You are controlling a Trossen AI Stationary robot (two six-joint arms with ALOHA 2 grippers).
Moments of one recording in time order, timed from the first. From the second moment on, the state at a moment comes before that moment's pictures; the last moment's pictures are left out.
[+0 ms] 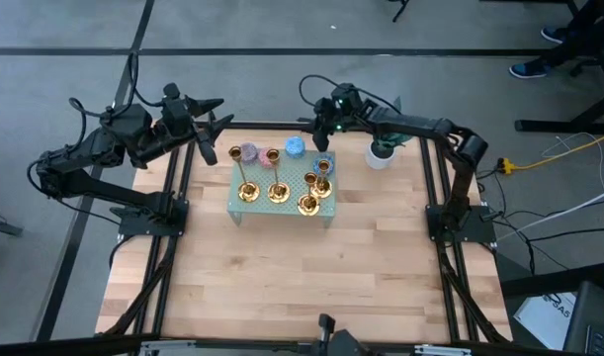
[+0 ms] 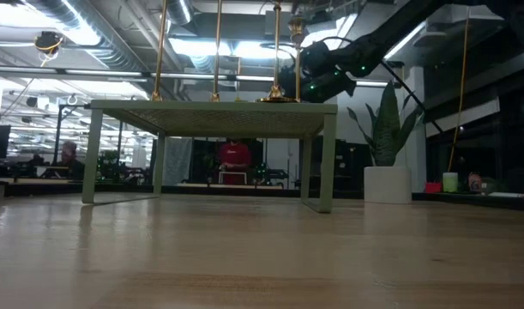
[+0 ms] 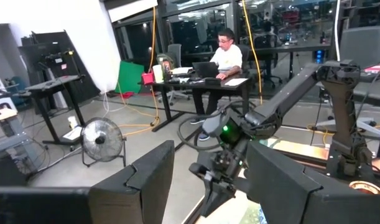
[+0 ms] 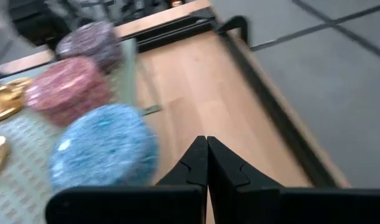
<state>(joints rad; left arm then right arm) 0.05 0.89 1.34 -0.47 -0.59 0.10 -0.61 1.88 1.34 -0.01 -0.45 -0.01</state>
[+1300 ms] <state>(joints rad) 0.05 0.89 1.34 -0.47 -0.59 0.09 -0.57 1.89 1.34 -0.03 -0.83 -0.17</state>
